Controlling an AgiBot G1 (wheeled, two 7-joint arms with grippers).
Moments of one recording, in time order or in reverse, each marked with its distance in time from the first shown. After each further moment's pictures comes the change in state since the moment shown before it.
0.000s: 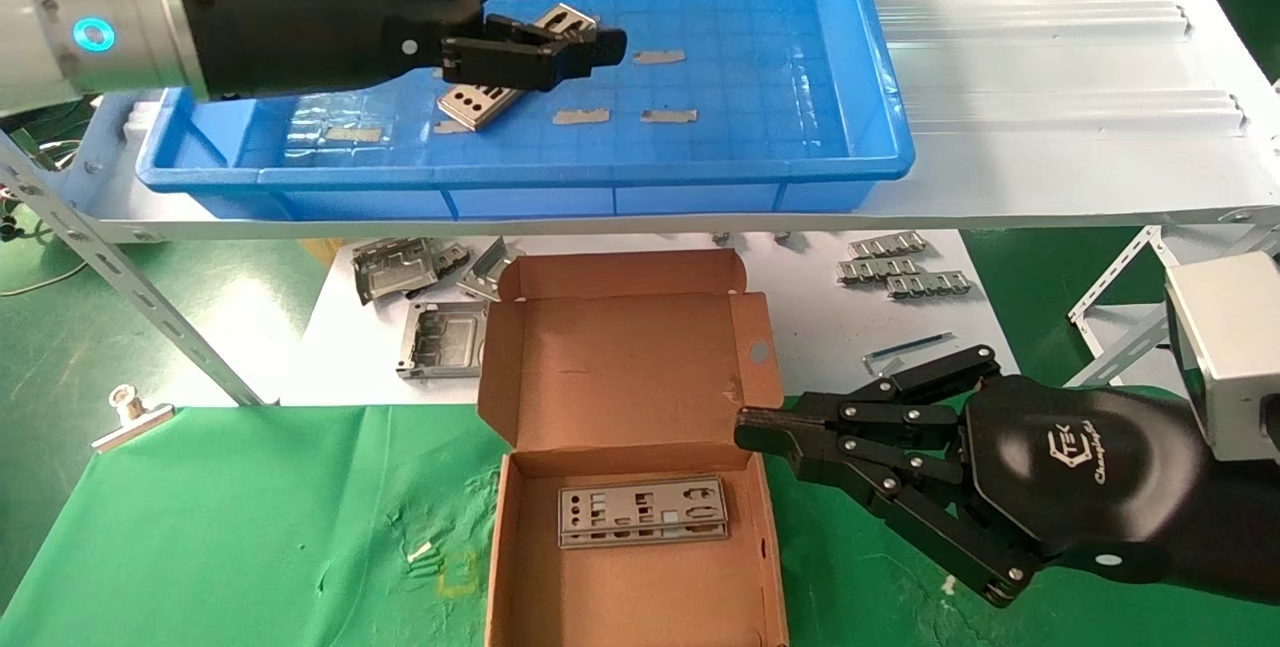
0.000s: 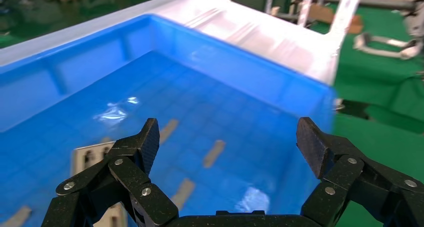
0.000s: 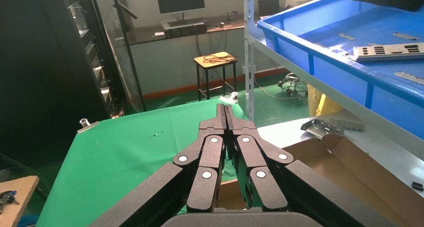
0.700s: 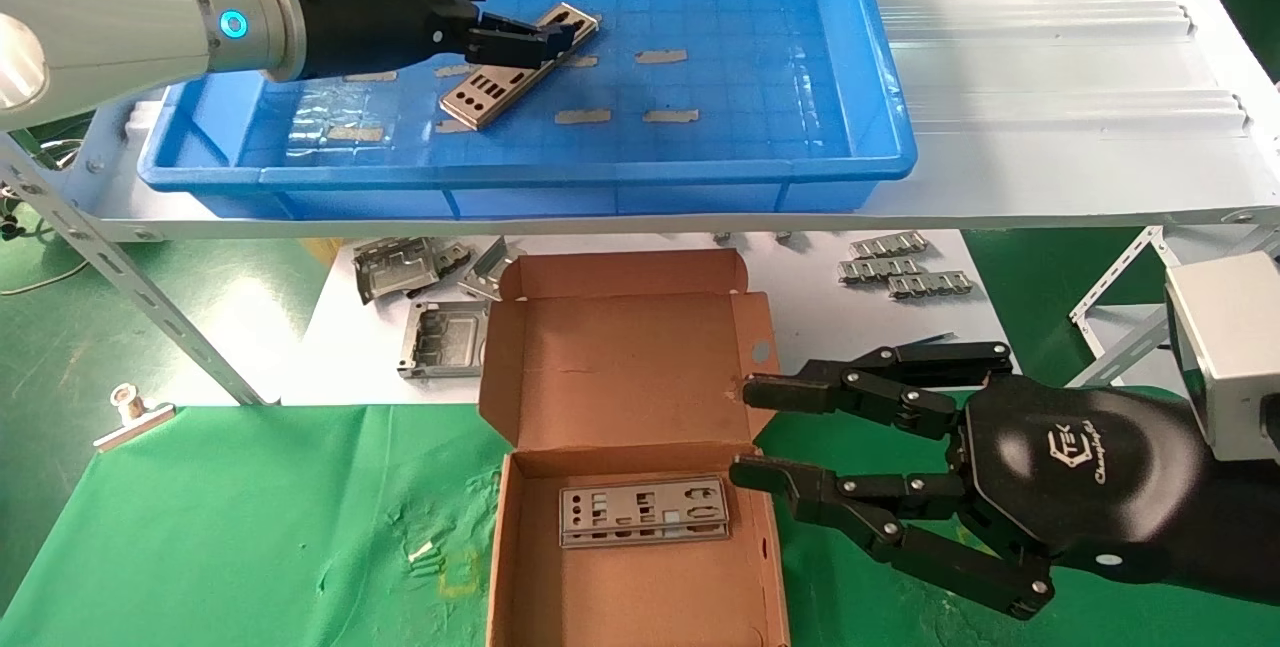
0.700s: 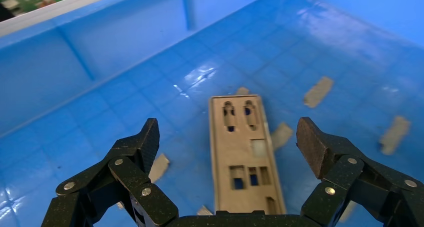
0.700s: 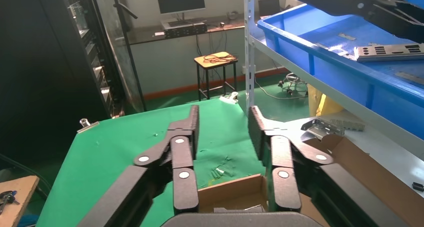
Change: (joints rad) left arm -0.156 0.204 0.073 0.416 0.142 -0.316 0.128; right arm 0.000 0.000 0.000 0.000 0.000 0.000 0.000
